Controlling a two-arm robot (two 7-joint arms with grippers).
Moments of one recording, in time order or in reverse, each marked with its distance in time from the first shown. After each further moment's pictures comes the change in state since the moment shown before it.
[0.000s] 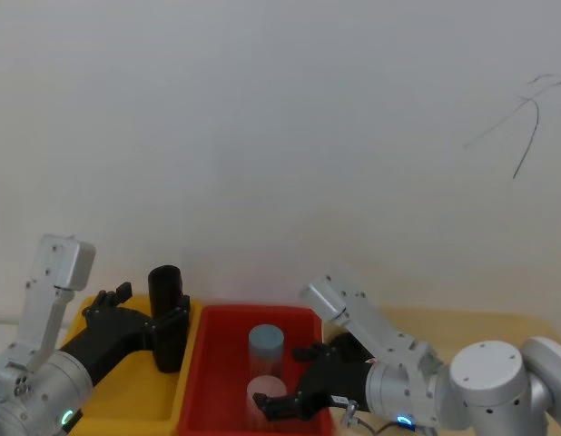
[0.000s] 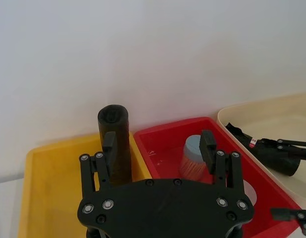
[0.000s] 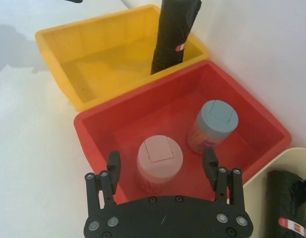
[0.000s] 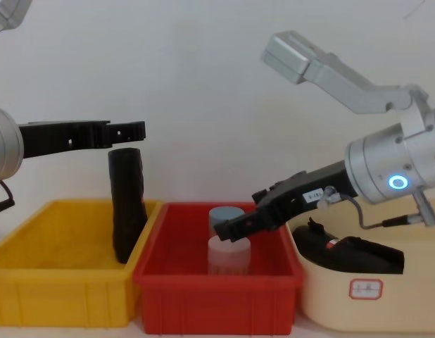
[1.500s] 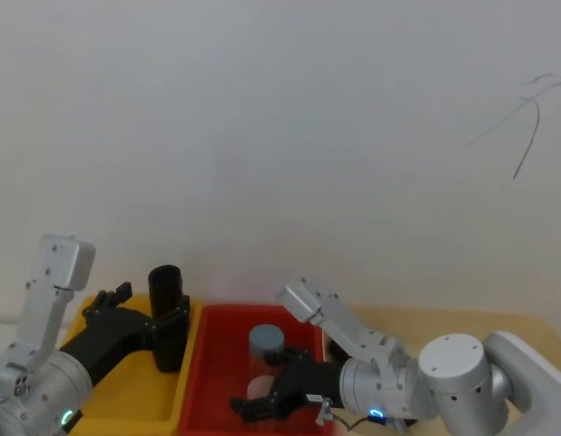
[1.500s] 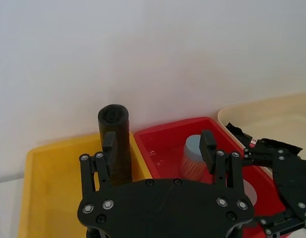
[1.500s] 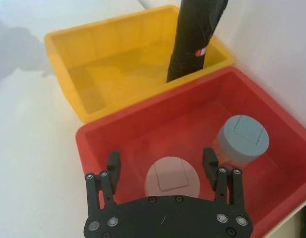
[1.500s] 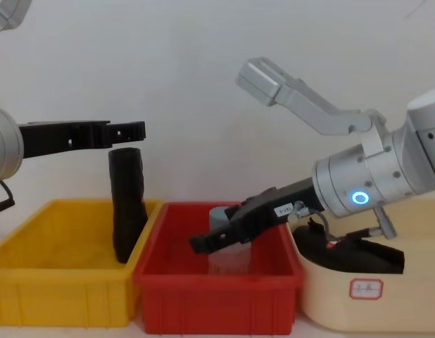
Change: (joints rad) left arm 0.000 0.000 0.000 0.000 0.000 0.000 0.000; right arm 0.109 -0.085 -0.067 0.252 0.037 -0.131 0.068
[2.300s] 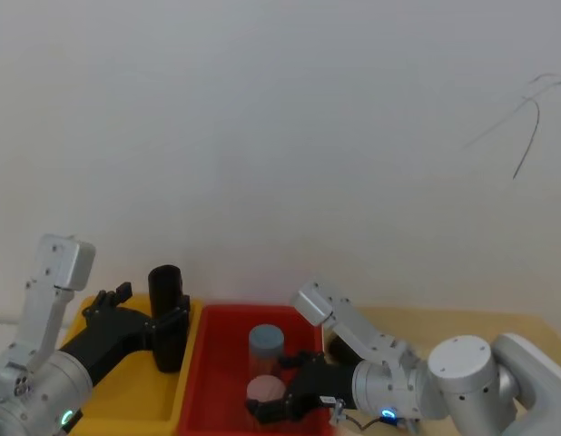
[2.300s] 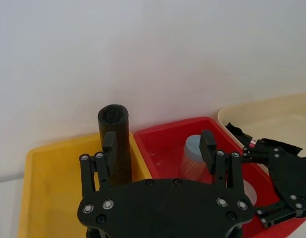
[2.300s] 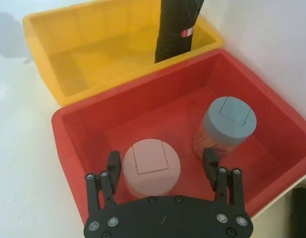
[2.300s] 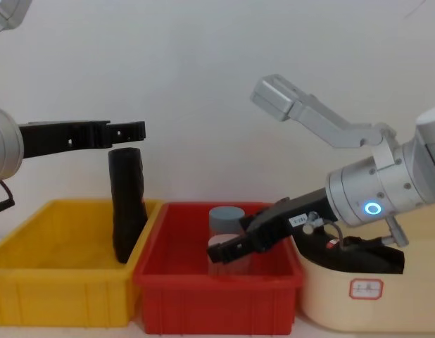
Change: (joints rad) left arm 0.000 0.000 0.000 0.000 0.000 0.000 0.000; right arm 0.027 -0.004 0.001 0.097 -0.011 -0.048 0.023
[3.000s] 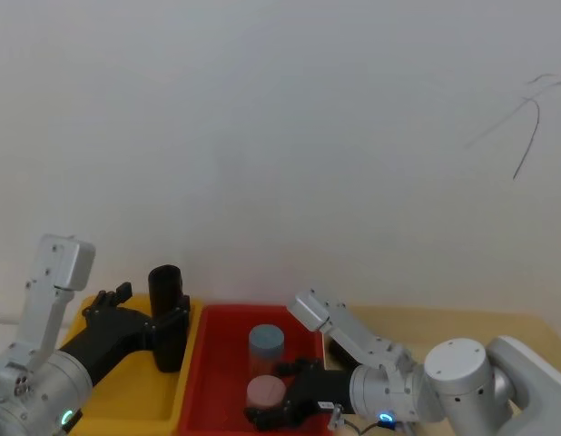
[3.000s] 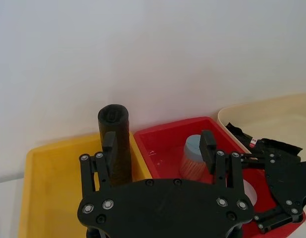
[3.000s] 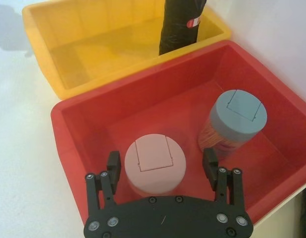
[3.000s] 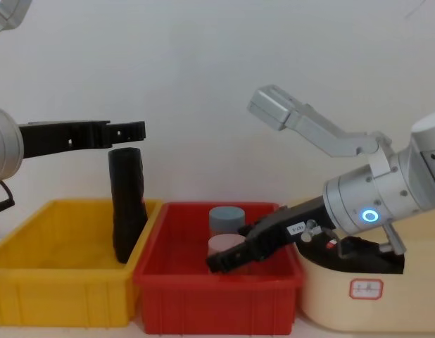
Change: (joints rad) left arm 0.000 0.000 0.000 0.000 0.000 0.000 0.000; right arm 0.013 -0.015 -0.010 0.047 -0.004 -0.010 0.019
